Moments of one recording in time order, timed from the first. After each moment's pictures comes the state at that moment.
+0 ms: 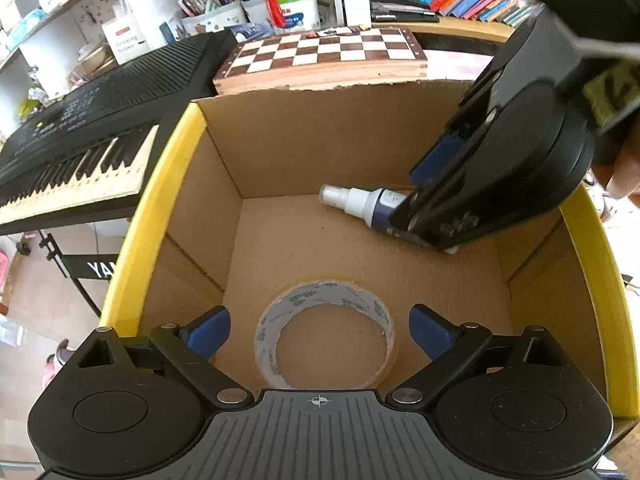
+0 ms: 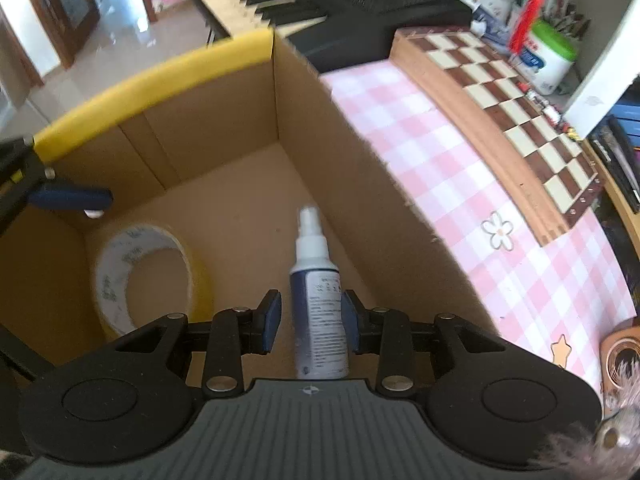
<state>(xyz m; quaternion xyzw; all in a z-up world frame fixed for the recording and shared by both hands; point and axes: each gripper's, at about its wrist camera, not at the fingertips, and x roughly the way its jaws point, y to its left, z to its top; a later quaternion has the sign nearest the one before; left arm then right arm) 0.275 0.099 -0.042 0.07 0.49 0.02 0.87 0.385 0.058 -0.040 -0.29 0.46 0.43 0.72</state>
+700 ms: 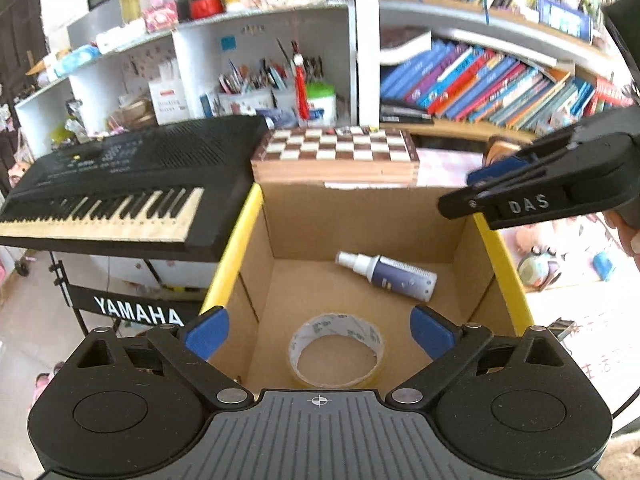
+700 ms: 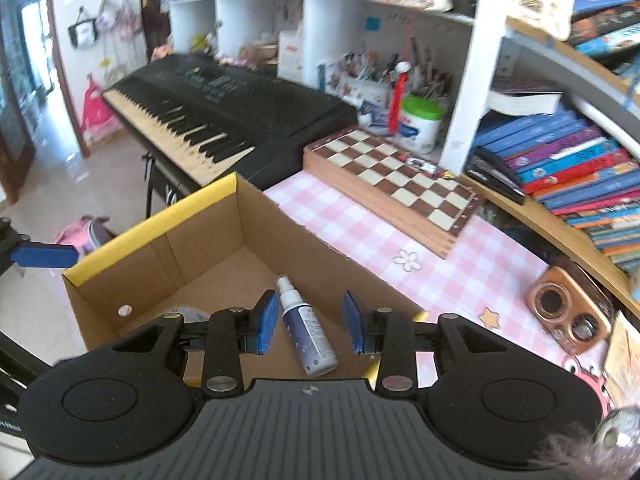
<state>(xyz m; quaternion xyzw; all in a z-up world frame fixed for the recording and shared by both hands) 0.199 0.118 0.027 0.03 0.37 0.02 0.93 0.322 -0.001 0.046 -0.16 0.35 0.34 0.86</state>
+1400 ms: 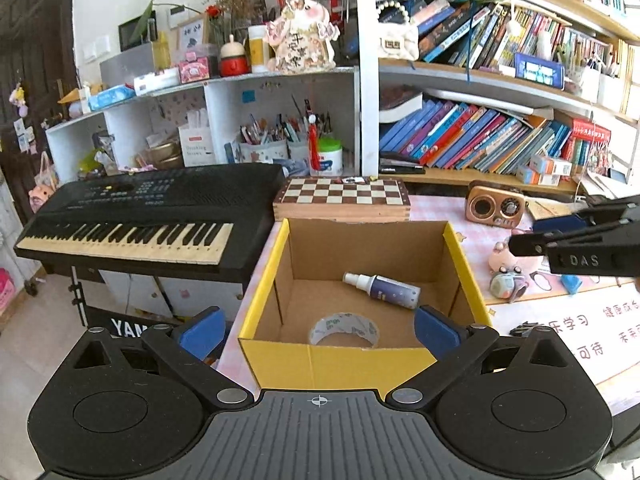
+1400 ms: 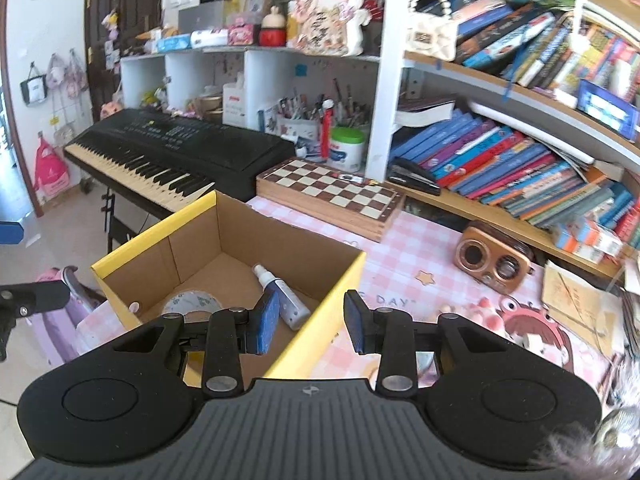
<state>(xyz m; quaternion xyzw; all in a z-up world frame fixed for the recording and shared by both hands) 0.103 0.125 0.069 0.02 0.30 0.02 0.95 0.203 -0.068 0.068 -0.10 0.29 0.25 0.92</state>
